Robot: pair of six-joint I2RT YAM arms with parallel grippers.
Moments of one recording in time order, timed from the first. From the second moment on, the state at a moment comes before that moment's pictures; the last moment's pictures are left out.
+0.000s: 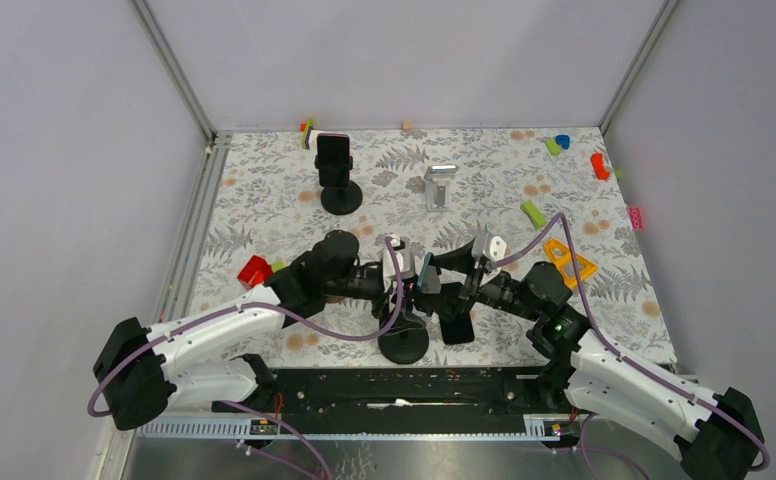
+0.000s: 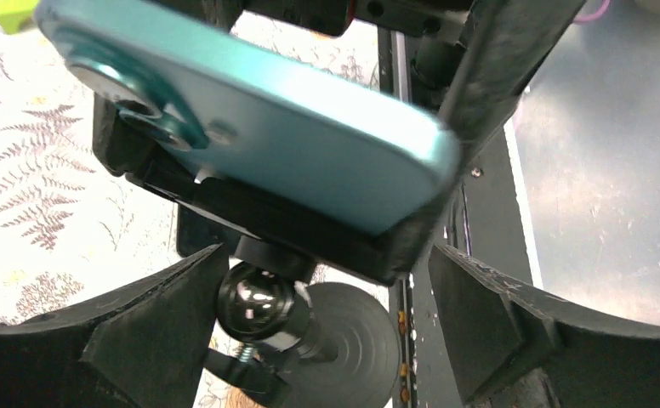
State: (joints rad) left arm -0.89 1.14 0.75 0.01 0.66 0.13; right arm 0.78 0.74 0.40 0.45 -0.47 0.10
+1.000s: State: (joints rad) left arm -1.04 1.14 0.66 0.36 0.21 -0.04; right arm 0.78 0.71 0.40 0.39 -0.25 0.28
